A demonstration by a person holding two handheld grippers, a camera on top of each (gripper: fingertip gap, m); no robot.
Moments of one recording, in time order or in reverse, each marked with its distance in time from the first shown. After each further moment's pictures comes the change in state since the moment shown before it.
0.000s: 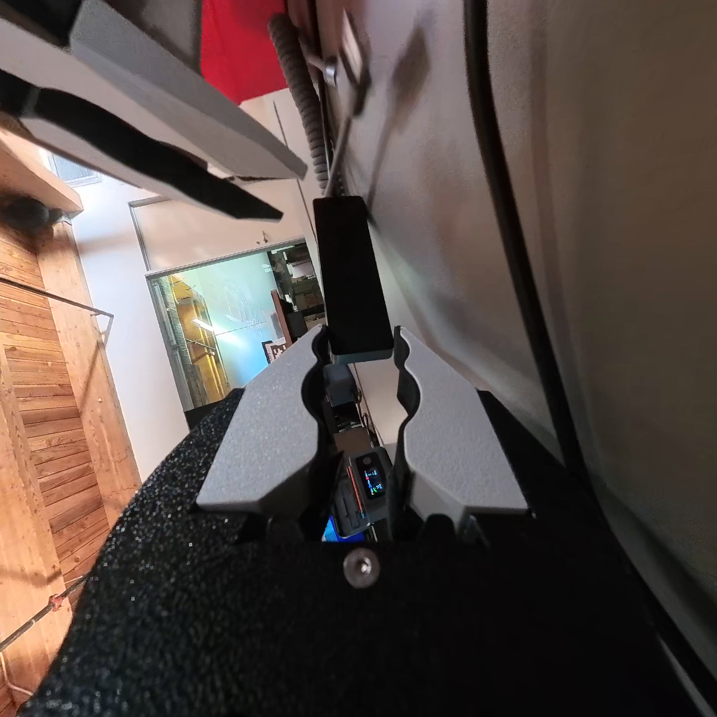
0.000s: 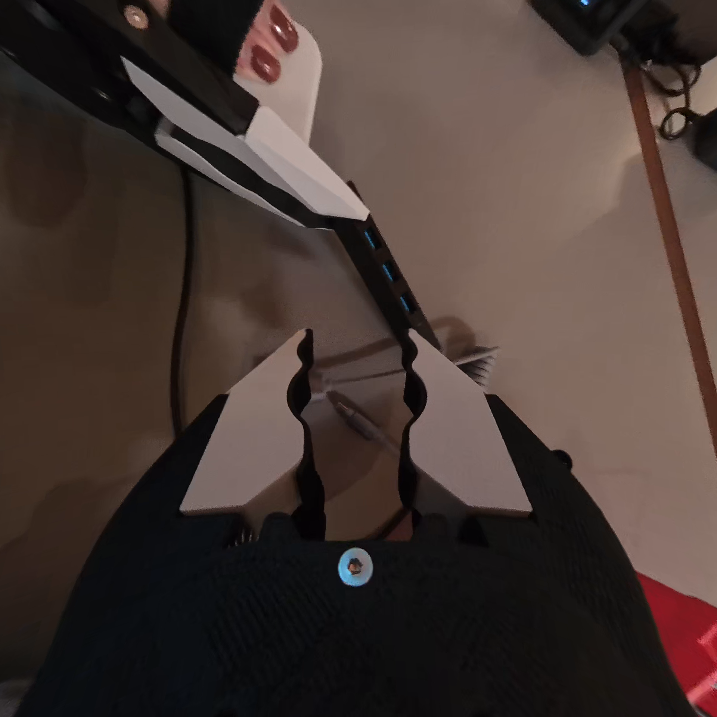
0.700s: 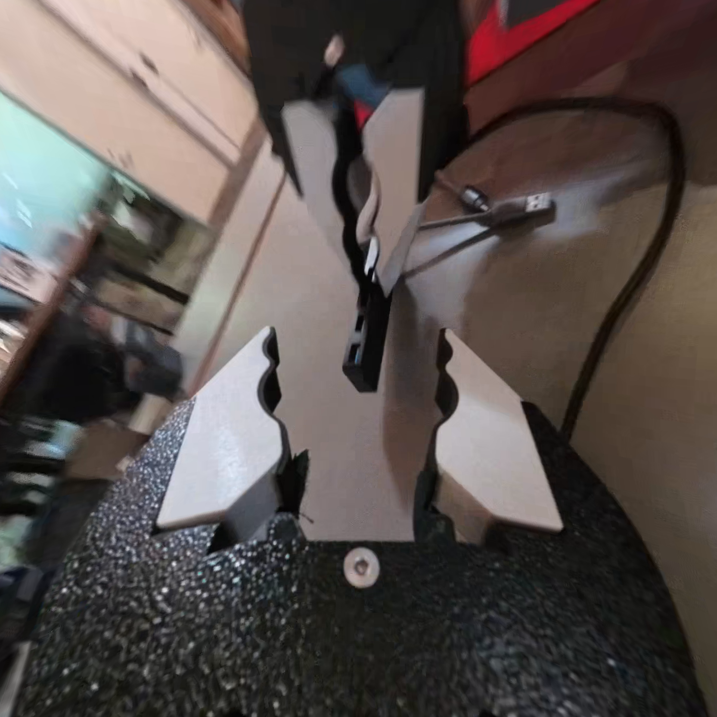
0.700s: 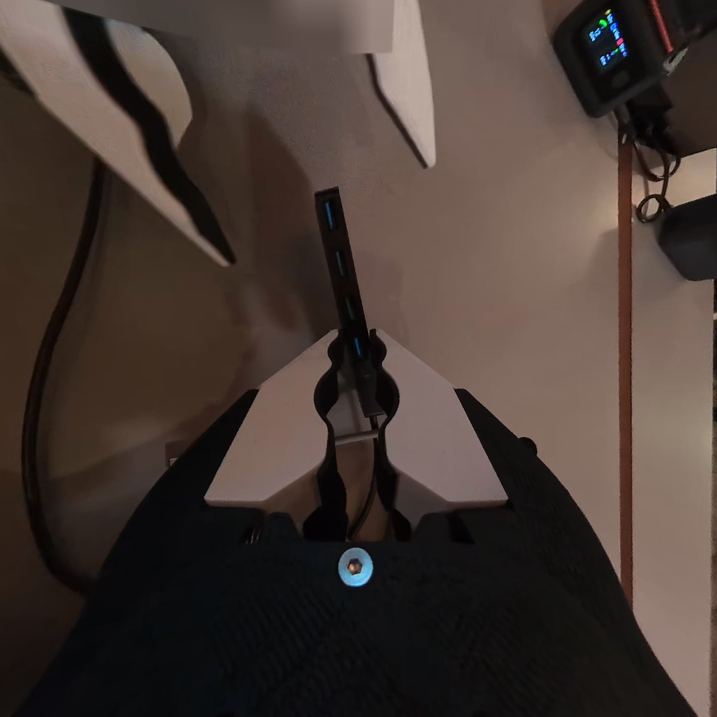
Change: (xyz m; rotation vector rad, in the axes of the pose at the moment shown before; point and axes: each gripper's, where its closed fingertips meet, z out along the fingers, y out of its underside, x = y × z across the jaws) left arm -0.025 -0.003 -0.010 0.216 0.210 -0.918; right arm 0.024 -0.007 0.036 -0.037 0.022 -0.237
